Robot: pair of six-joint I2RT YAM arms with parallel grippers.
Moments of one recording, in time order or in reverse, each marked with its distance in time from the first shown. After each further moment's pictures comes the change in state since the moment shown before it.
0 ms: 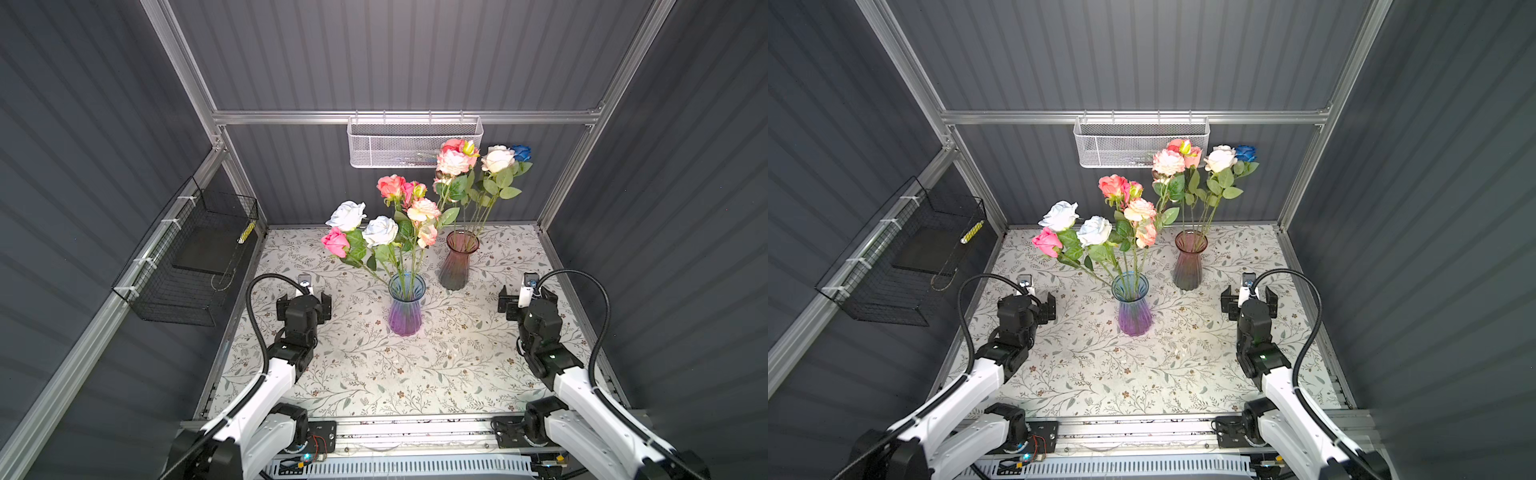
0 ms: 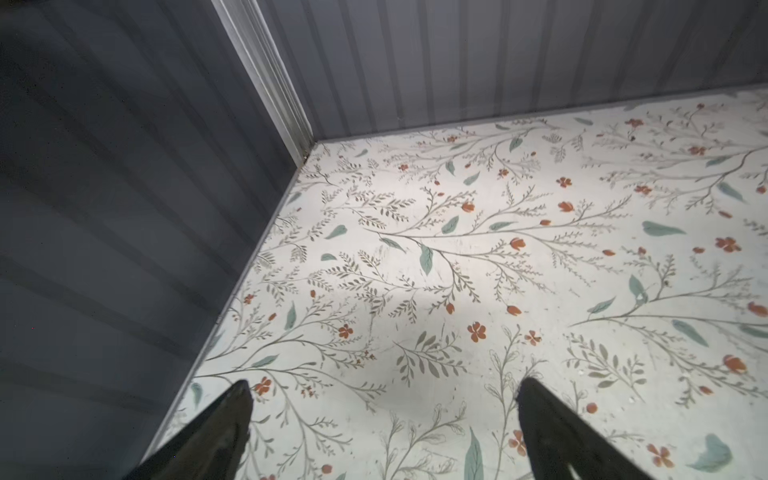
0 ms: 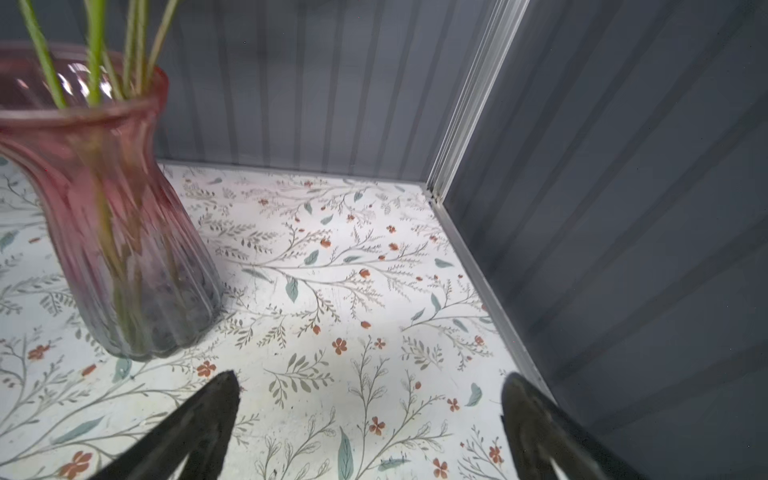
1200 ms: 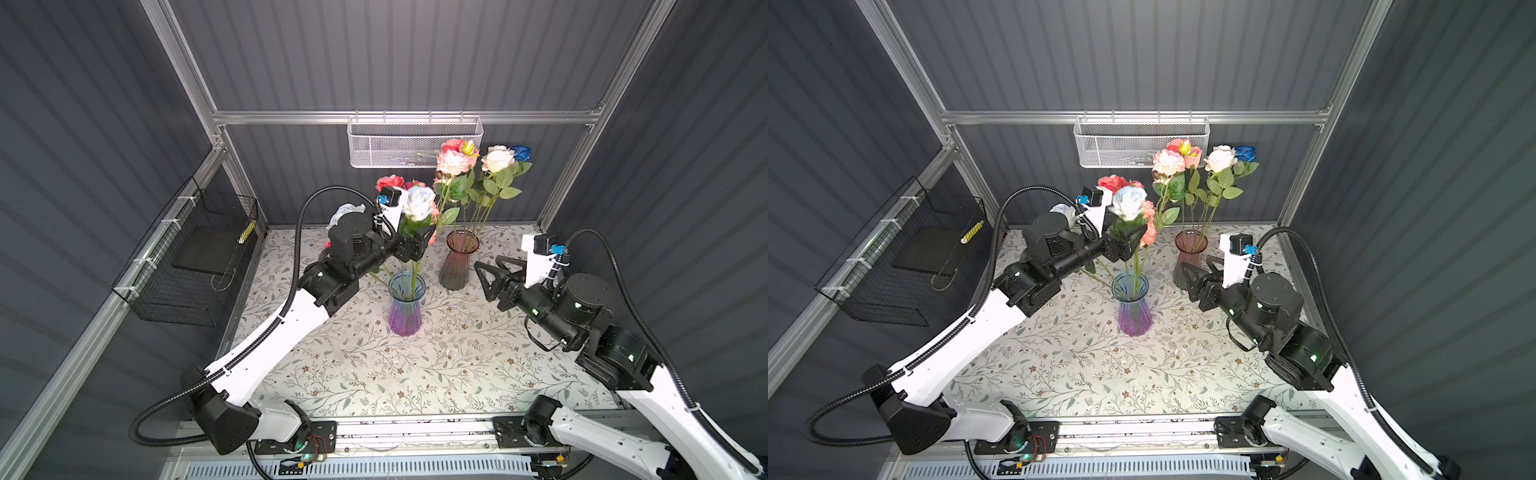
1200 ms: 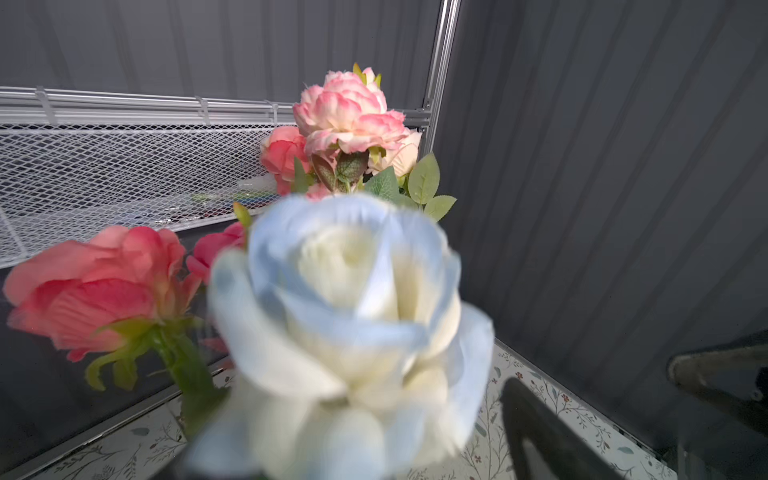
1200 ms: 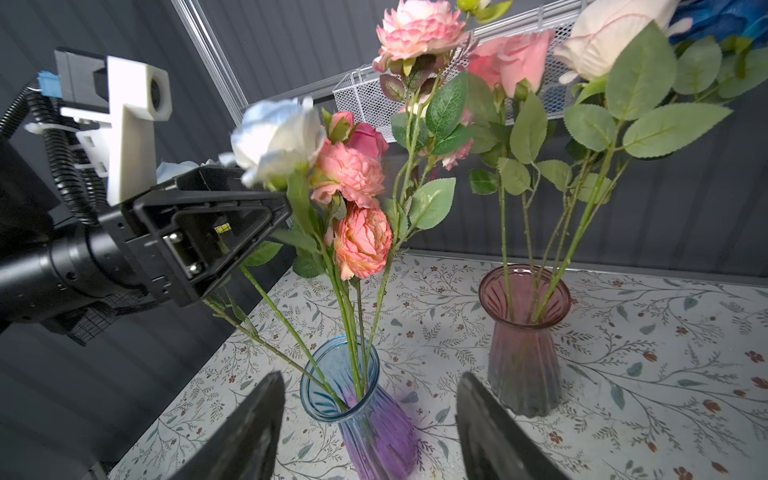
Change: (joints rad) left arm -0.496 0.298 1.069 -0.370 0.537 -0.158; right arm 0.564 -0.100 0.821 -0.759 -0.189 0.426
